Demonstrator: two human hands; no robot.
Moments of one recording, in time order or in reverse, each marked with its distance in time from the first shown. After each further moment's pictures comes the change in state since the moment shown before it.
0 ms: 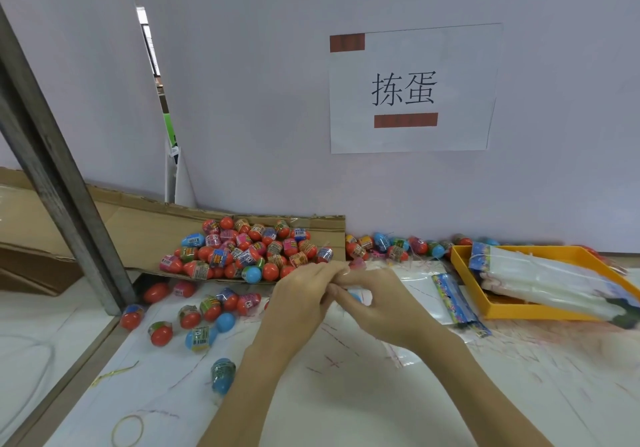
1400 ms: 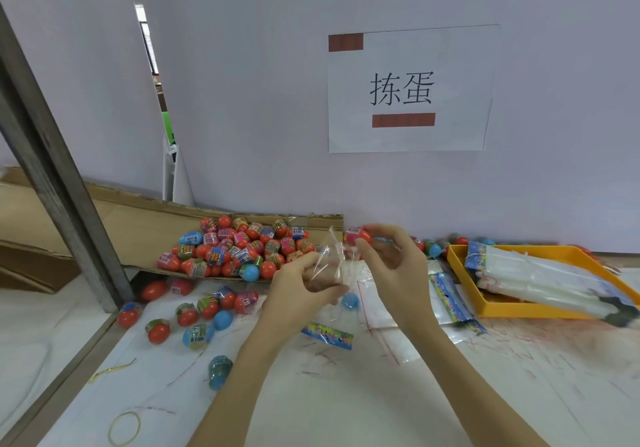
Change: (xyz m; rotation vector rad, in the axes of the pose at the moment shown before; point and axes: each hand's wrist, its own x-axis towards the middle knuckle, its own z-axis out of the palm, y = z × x) left_hand 0.009 0.004 -0.007 -0.615 -0.178 -0.689; right_hand 0.011 0.014 0.000 0.394 0.638 0.095
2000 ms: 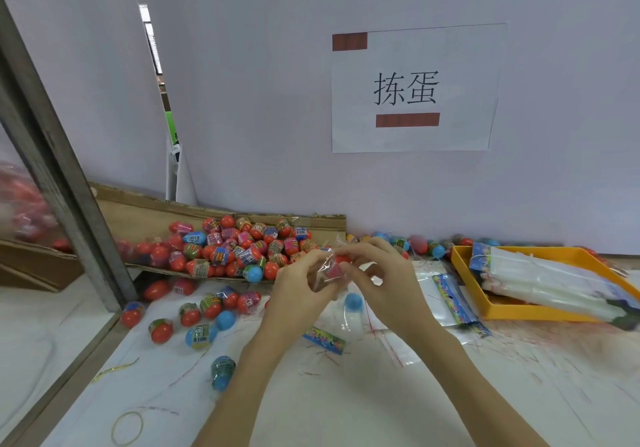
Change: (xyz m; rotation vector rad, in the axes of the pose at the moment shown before) left_hand -0.001 0.001 0.002 0.051 0.062 0.159; right_hand -0.006 -0.007 0.002 -0.293 -0.291 -0.093
